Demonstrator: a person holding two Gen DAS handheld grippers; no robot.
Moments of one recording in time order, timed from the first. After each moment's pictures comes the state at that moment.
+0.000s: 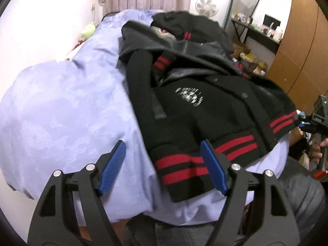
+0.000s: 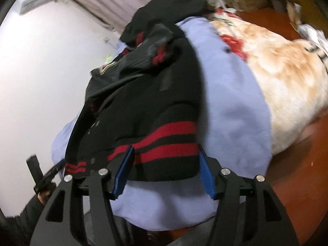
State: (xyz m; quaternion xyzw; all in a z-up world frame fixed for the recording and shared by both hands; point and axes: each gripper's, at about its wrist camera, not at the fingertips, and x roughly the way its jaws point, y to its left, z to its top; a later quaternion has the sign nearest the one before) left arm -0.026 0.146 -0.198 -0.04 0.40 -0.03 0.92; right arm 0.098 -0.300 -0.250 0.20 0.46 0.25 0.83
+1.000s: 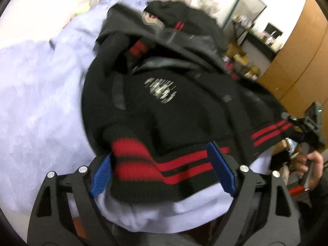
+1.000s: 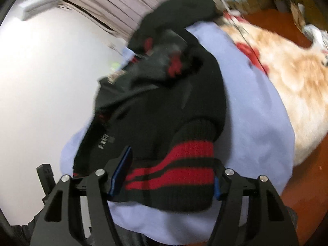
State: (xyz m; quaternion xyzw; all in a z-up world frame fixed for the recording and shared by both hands) left arm 0.004 0.102 -0.208 -0.12 0.43 -0.06 0.89; right arm 0.121 -0.282 -0.231 0.25 0.43 0.28 0.82
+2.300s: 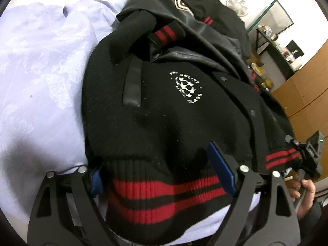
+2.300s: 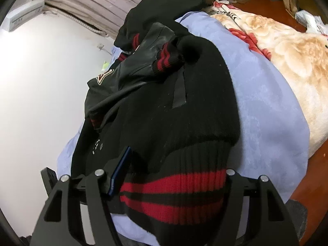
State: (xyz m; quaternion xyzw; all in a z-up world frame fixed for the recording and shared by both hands) left arm 0.039 0.126 -0.245 -0.20 0.49 0.02 0.85; right arm 0.147 -0.273 -0.263 0.28 0.48 0.23 0.80
